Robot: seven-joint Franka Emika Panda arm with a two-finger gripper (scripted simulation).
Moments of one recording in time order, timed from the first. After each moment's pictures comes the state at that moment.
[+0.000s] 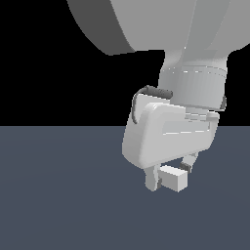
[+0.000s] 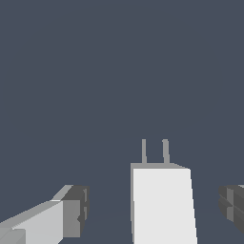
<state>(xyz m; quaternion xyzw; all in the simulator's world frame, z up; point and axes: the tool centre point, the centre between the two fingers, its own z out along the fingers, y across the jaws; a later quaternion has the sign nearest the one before) -0.090 -0.078 0.017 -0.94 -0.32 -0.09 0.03</state>
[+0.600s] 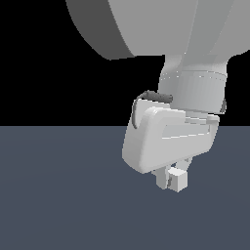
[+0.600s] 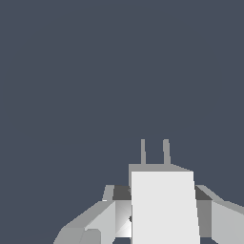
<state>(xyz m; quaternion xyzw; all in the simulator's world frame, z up) -0.089 -0.078 0.012 -0.94 -0.32 -0.09 0.03</state>
